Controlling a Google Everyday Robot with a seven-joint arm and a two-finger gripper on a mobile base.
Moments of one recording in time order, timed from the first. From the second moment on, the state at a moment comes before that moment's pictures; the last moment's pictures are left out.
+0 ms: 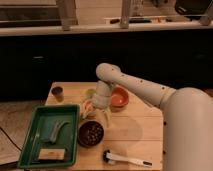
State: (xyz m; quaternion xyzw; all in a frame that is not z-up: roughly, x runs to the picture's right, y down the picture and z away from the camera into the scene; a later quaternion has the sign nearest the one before) arm -0.045 0.168 0.726 -0.41 -0.45 -0.40 0.68
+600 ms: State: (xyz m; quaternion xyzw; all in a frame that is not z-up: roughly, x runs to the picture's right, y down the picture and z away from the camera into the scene) arm -0.046 0.165 0.726 -0.42 -0.45 -0.39 0.68
